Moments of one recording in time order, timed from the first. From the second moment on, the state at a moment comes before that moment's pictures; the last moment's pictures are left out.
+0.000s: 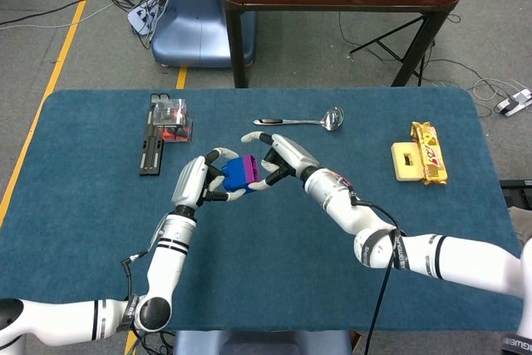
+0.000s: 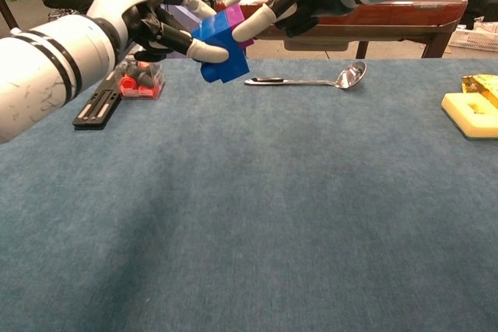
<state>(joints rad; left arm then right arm) -0.79 -1.71 -0.46 -1.73 0.81 1.24 0.19 1.14 -1.27 0.35 -1.66 -0.51 0.59 0.19</state>
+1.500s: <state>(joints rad) -0.77 -1.70 -0.44 -1.71 0.81 1.21 0.17 1.05 -1.26 0.40 -1.67 -0.65 0.56 0.30</state>
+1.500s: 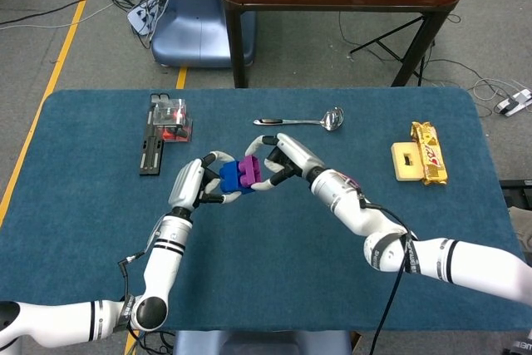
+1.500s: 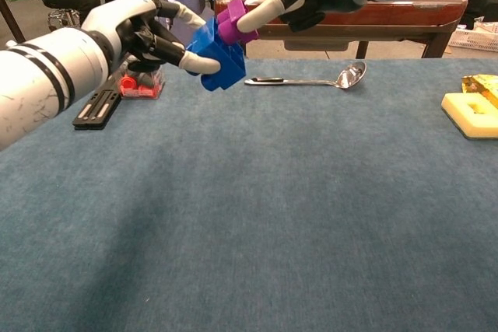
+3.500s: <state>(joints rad) -0.58 -1.44 -0.05 -1.71 1.04 1.36 0.48 0.87 -1.06 -0.01 -1.87 -0.80 1.07 -0.34</state>
